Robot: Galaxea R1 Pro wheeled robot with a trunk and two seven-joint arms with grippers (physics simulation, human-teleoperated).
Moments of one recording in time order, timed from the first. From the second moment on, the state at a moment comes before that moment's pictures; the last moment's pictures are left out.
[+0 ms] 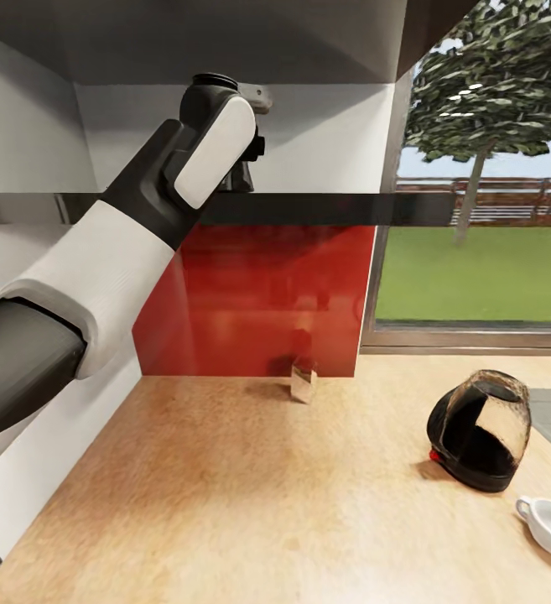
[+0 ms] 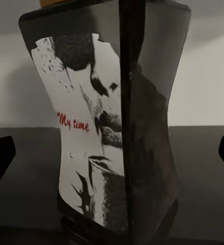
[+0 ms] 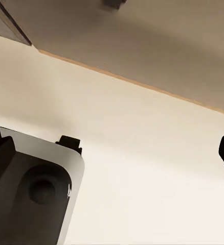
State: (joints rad) left arm -1.79 -0.17 -0.57 -0.85 0.80 0.82 0.86; right arm -0.19 -0.11 0.04 0.03 0.25 -0.31 0.00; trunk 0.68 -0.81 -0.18
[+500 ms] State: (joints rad) left arm -1.79 -0.17 -0.57 -0.85 0.80 0.82 0.86; right arm -0.19 -0.11 0.04 0.03 0.25 -0.31 0.00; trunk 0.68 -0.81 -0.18
